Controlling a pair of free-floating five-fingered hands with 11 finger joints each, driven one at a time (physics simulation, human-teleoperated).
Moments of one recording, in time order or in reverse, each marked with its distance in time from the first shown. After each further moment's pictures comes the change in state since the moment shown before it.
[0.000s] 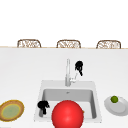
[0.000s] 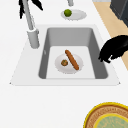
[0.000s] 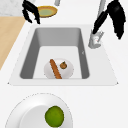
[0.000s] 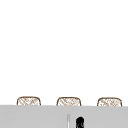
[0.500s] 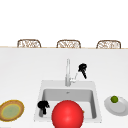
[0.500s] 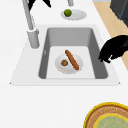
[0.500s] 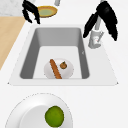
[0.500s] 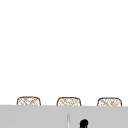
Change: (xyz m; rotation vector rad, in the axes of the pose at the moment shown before) left hand 0.000 0.000 0.000 0.000 0.000 0.000; right hand -0.026 0.044 0.040 -0.068 -0.001 0.020
